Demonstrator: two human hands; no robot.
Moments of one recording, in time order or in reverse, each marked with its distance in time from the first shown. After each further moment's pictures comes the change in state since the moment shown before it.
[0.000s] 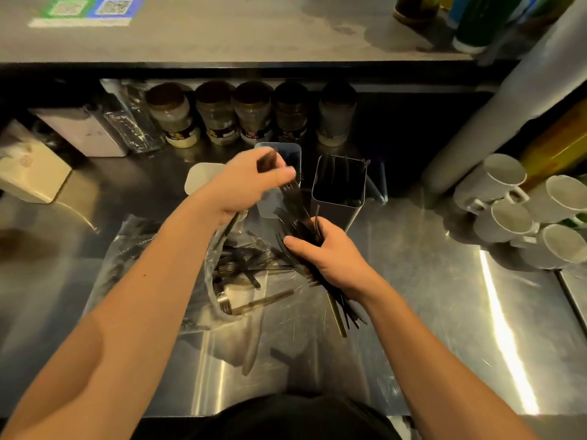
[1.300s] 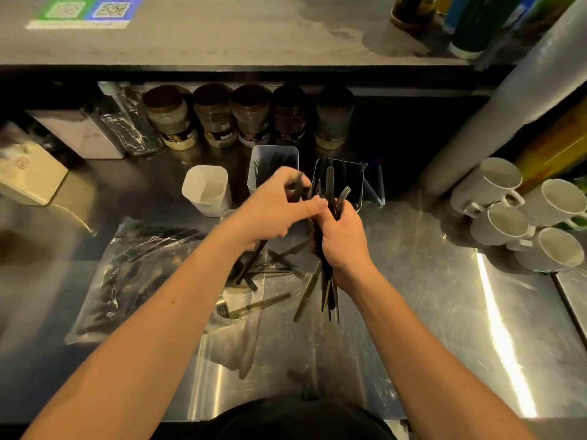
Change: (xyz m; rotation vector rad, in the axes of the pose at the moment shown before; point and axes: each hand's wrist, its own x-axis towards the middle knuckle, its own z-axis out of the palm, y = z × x) left_hand -0.006 -0.005 0.045 -0.070 -0.060 -0.065; right_hand 0.018 -0.009 0.000 0.302 0.347 0.001
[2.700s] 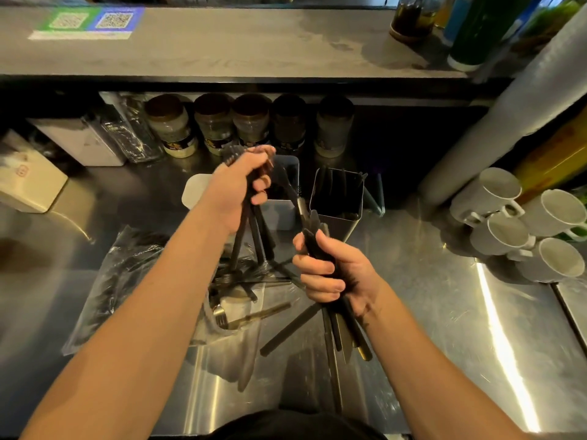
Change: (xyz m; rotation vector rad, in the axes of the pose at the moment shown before) left_hand 0.026 -0.008 -0.042 -0.905 0.165 -0.009; right_hand -0.005 0.009 -0.020 0.847 -1.080 0.493
